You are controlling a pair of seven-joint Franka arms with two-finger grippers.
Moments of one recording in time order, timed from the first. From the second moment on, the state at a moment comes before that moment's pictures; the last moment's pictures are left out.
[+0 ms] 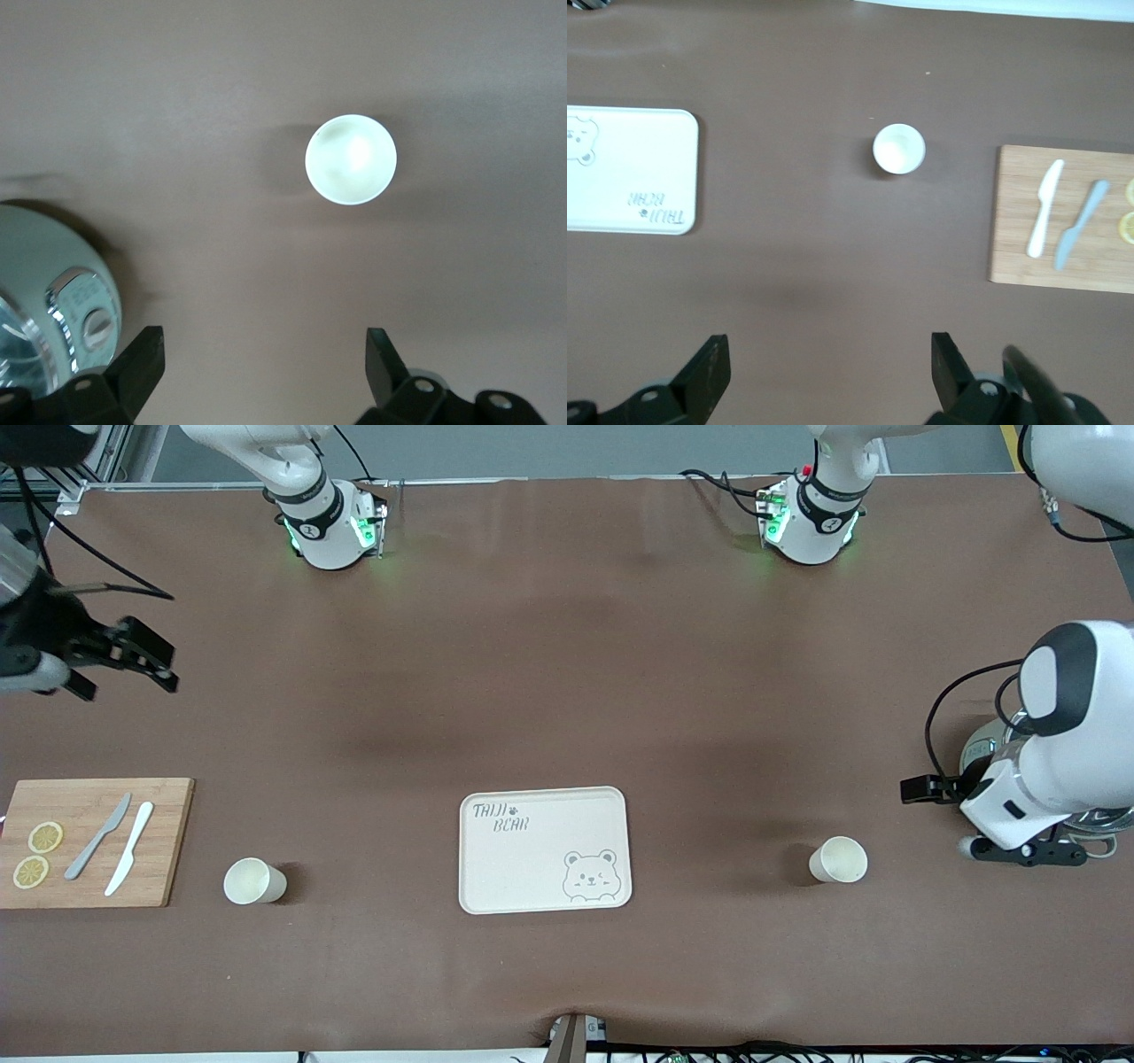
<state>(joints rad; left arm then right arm) 0.09 0.49 -0.15 -1.42 0.09 1.79 0.01 0.06 0.02 0.03 -1.60 0.03 1.74 0.00</state>
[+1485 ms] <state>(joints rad) 0.08 0.79 -0.16 -1.42 0.09 2.24 0.01 -0.09 0.59 0.00 -1.42 0.07 2.21 -0.14</state>
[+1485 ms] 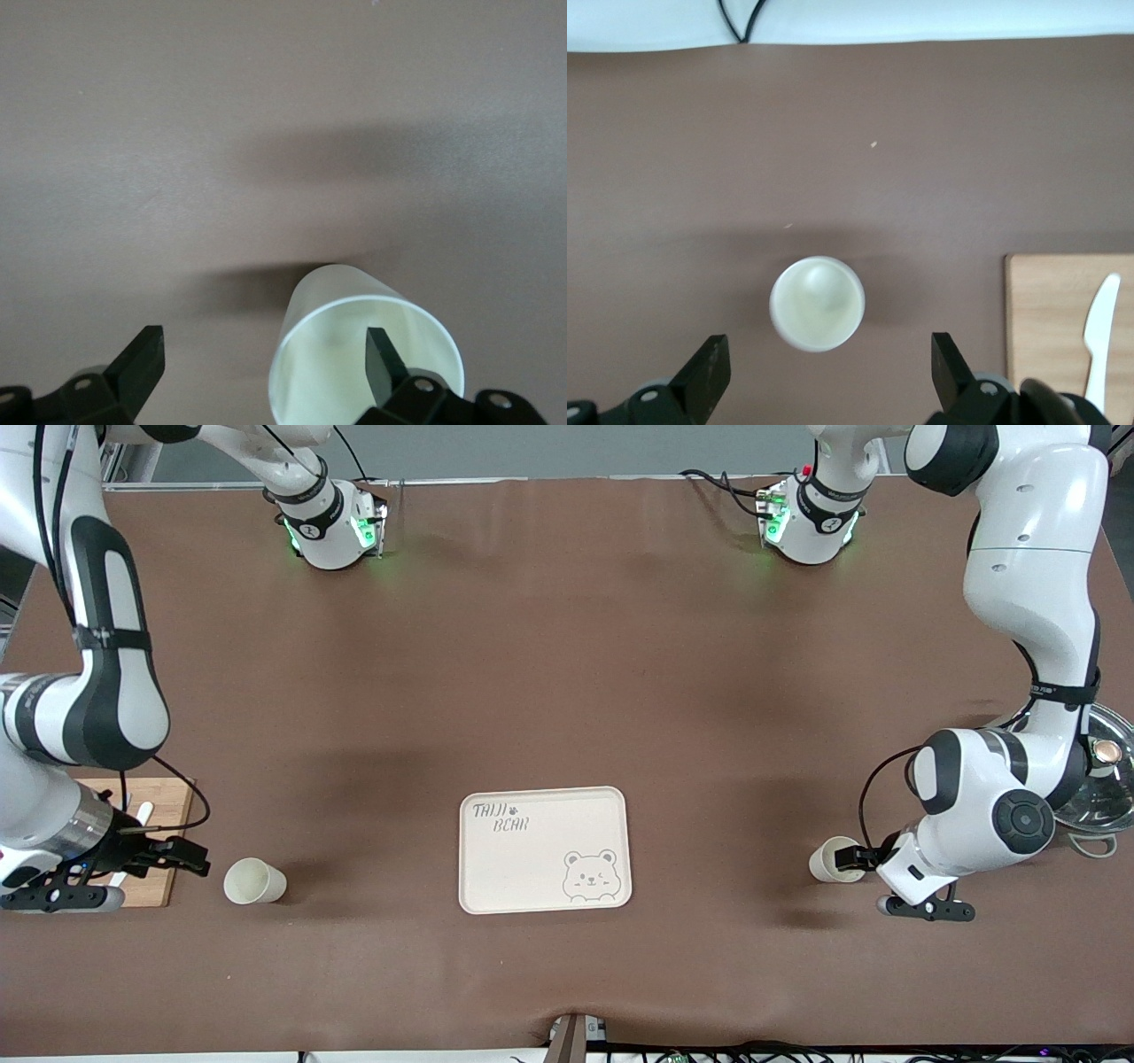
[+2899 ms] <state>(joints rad) 0.08 0.79 -0.21 -1.39 0.09 2.26 0.01 -0.11 0.74 0.00 -1.41 0.04 2.30 -0.16</state>
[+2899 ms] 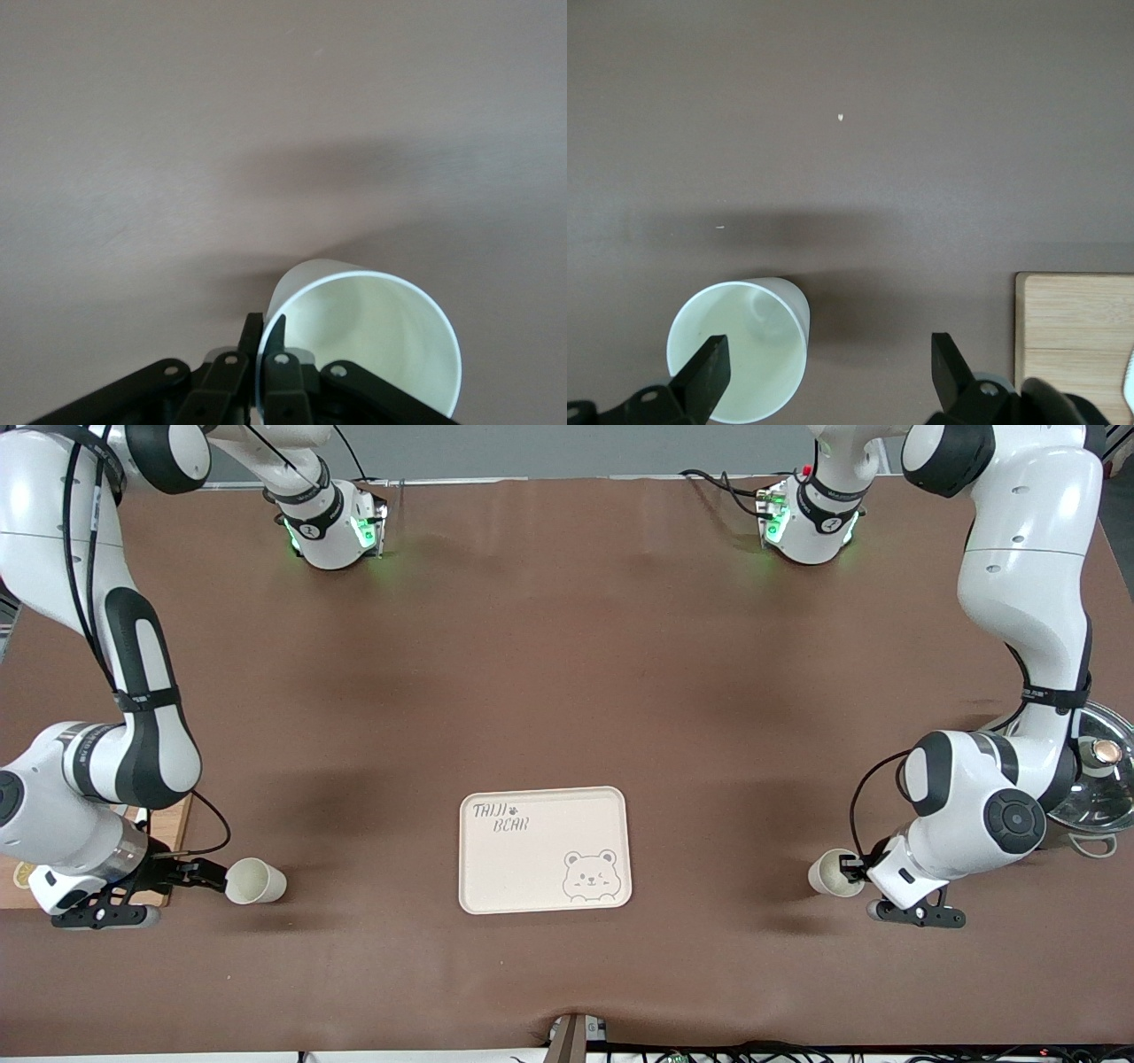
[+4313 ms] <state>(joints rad) -0.36 0.78 -0.17 -1.36 0.07 2.25 -0.73 -0.10 0.81 0.01 -1.41 0.04 2.36 -0.18</state>
